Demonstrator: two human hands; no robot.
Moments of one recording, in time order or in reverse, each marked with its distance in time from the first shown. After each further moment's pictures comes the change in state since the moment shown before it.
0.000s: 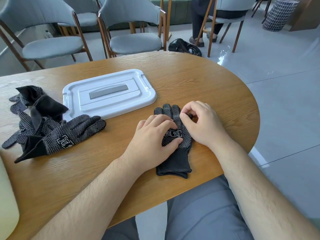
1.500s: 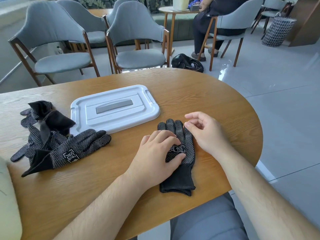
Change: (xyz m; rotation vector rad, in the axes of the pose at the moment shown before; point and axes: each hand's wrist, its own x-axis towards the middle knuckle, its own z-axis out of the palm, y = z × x) left_hand -0.002 0.001 0.002 0.008 0.015 -0.008; right_hand 0.015 0.008 -0.001 0.285 0.011 0.182
